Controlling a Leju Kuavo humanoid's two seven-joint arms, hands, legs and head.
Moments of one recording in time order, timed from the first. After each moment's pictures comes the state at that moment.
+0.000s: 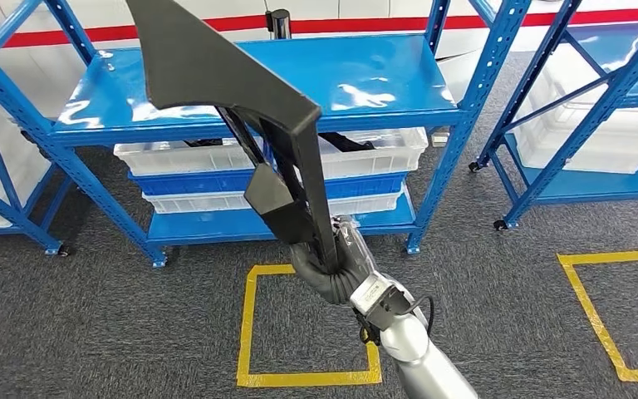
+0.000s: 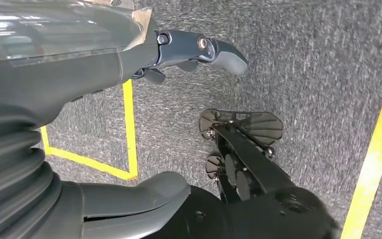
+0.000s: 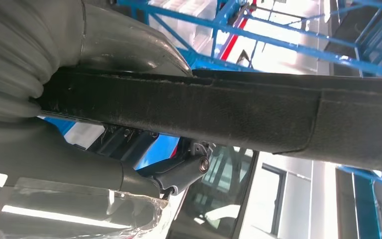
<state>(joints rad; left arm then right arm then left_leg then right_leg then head) -0.07 -0.06 1.02 -0.22 -0.87 -0.34 -0.20 -0.20 0.03 0.50 -1.63 0.08 -0.09 -0.52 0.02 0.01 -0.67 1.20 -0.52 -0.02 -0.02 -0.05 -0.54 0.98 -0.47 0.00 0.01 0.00</state>
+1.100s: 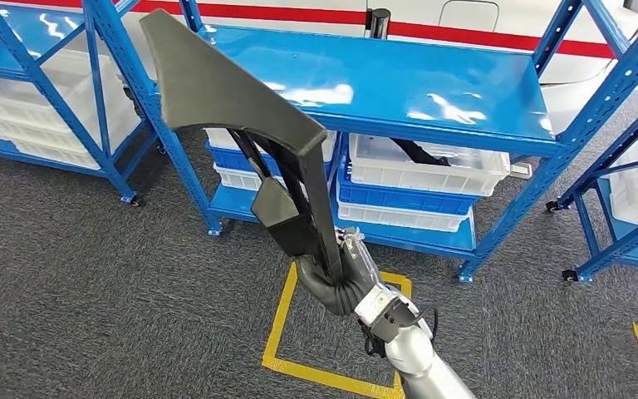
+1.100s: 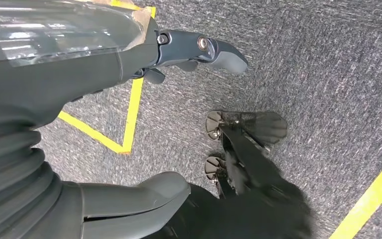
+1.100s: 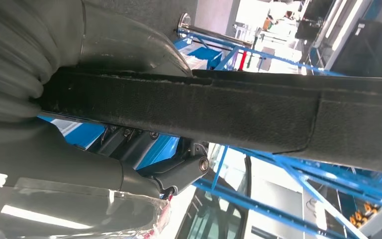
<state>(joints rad) -0.07 -0.07 1.02 -0.22 -0.88 -0.33 -0.20 -0.14 0.01 0.50 -1.65 0.09 -0.09 -0.53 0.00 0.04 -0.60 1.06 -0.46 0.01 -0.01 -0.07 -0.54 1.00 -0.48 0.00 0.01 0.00</state>
